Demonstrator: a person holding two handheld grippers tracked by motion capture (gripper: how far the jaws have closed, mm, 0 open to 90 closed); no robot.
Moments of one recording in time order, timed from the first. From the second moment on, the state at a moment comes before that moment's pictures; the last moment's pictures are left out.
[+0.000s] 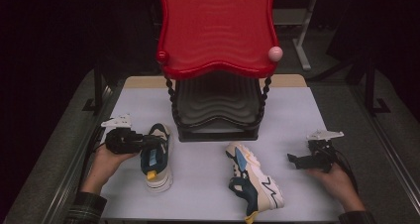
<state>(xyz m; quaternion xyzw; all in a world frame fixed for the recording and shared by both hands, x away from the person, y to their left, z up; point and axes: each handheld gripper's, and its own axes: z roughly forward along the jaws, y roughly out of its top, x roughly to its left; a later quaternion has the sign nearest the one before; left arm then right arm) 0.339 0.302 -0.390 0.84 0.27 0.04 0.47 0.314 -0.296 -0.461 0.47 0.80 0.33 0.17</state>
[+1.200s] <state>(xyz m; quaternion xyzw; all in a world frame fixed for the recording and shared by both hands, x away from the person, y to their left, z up) 0.323 0.330 -0.326 0.79 0.28 0.07 0.54 0.314 -0.296 -0.461 0.47 0.80 0.33 0.17</state>
